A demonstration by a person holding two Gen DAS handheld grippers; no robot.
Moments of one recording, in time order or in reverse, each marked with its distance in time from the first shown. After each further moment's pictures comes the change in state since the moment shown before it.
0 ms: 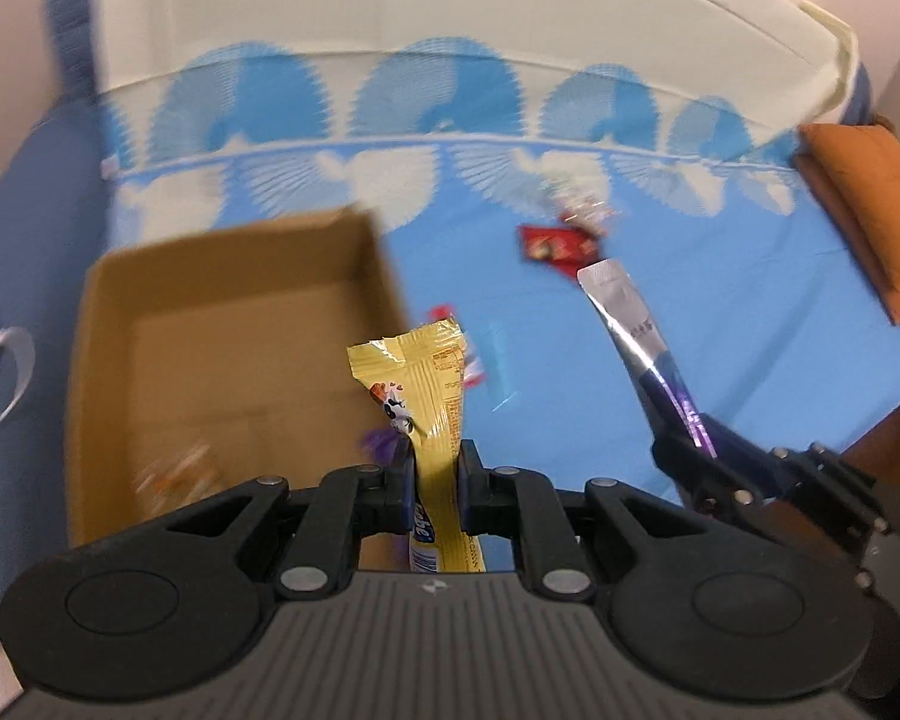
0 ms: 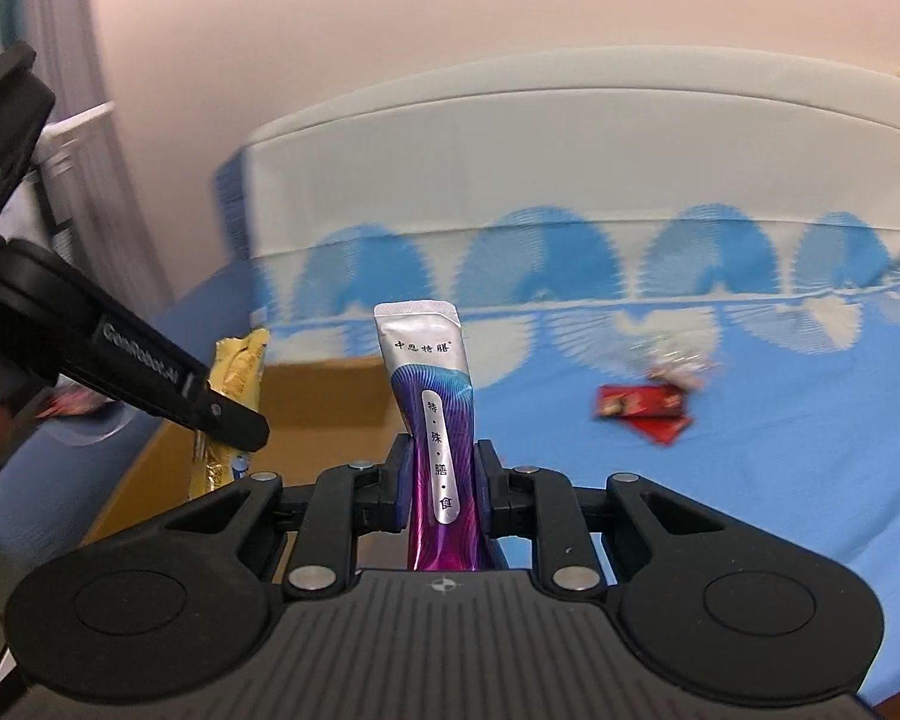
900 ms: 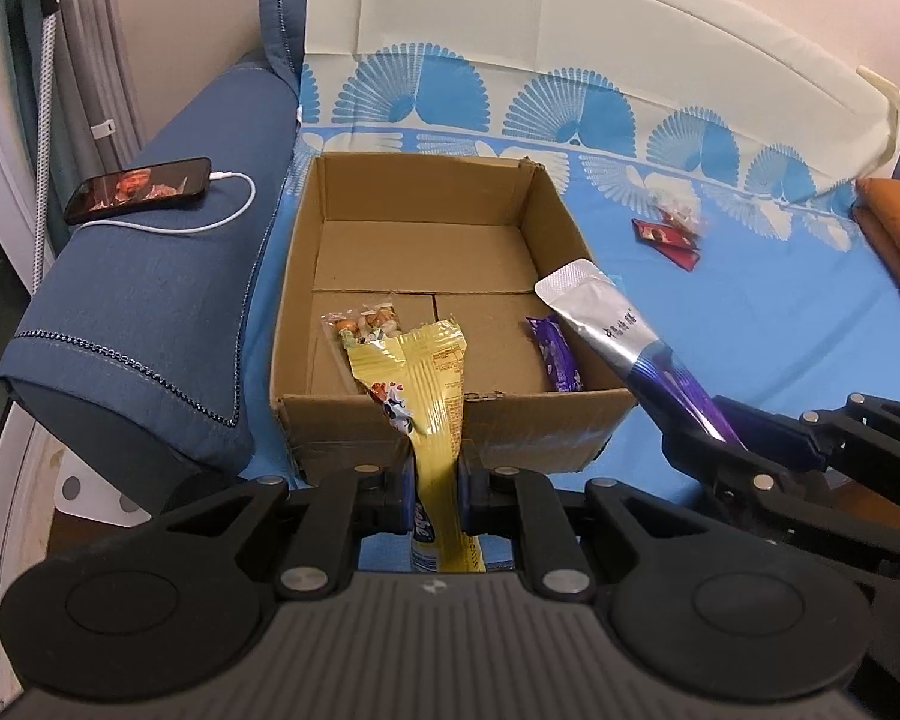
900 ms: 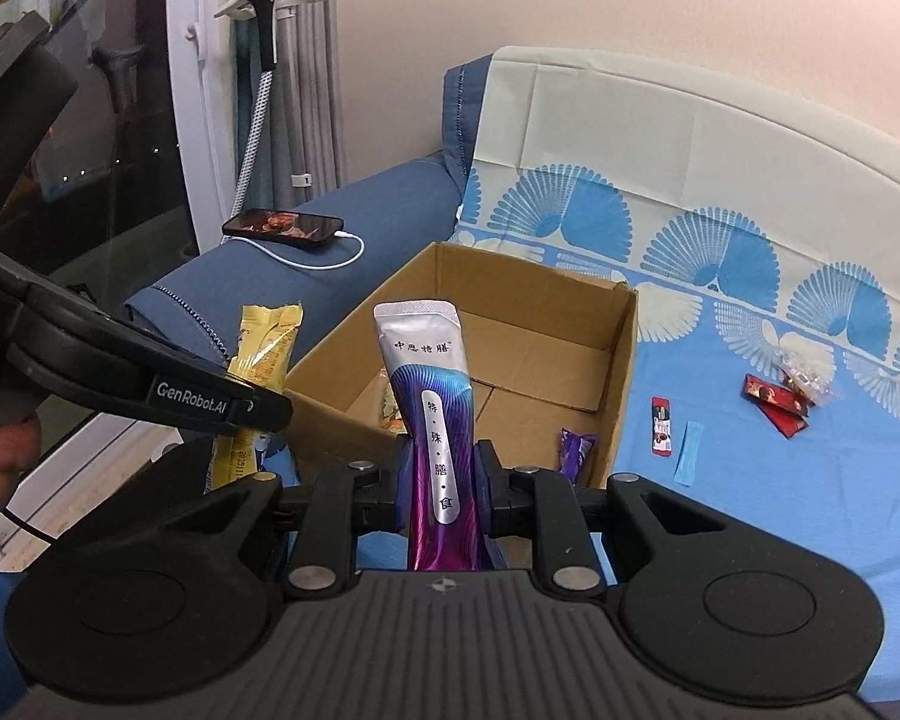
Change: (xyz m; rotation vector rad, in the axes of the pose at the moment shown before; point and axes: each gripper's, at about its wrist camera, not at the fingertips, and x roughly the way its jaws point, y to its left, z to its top) left arm -0.087 0.080 -0.177 -0.133 -0.145 0.121; right arm -0.068 0.170 -0.064 -0.328 0.117 0.121
